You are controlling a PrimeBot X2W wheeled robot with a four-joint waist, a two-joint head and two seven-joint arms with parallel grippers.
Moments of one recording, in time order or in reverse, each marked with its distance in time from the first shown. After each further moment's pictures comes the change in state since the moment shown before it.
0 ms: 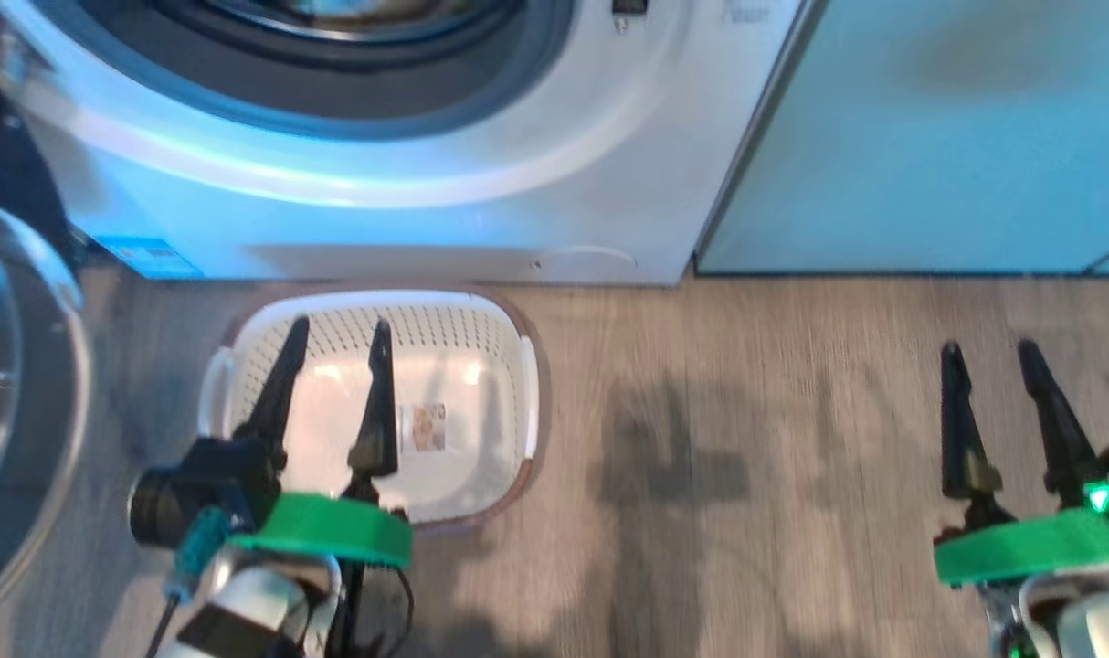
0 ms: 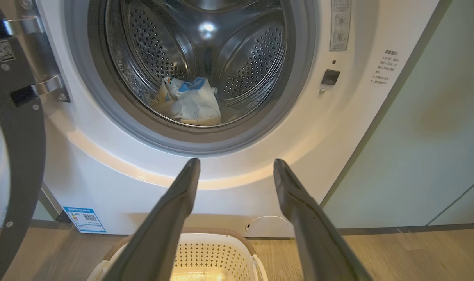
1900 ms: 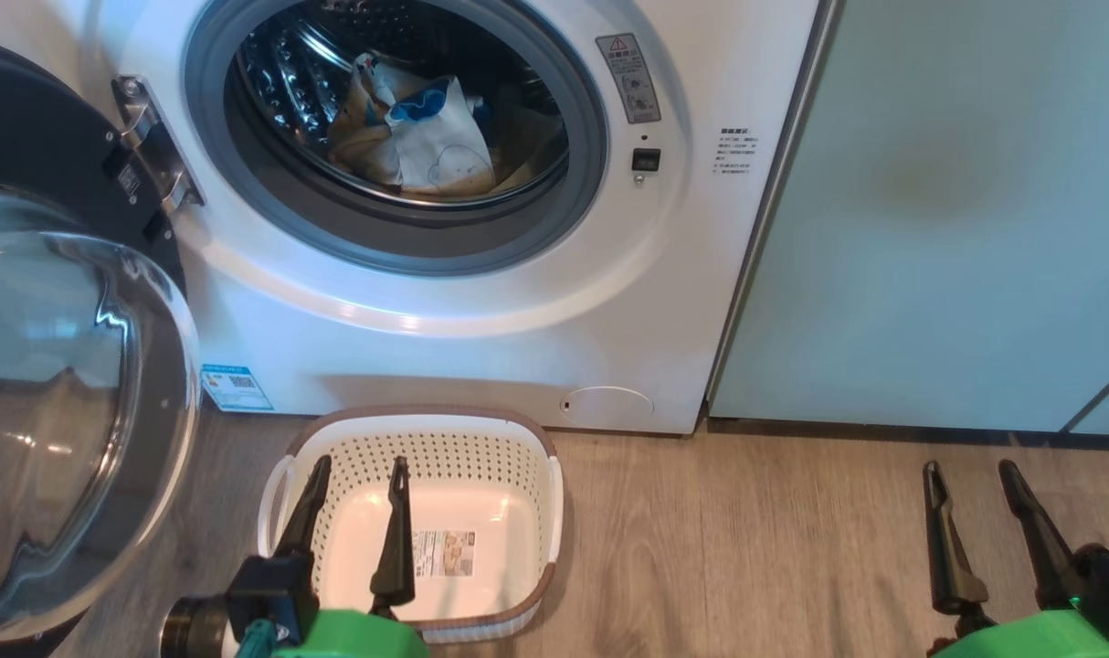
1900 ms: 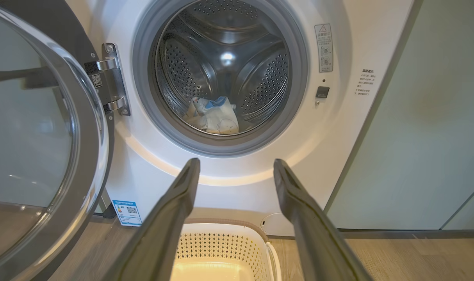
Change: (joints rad) left arm 0.228 -0.098 0.016 0.061 0.105 -0.002 -0.003; right arm 0.241 0.027 -0.040 -0.114 -0.075 0.000 0.108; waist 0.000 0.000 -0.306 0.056
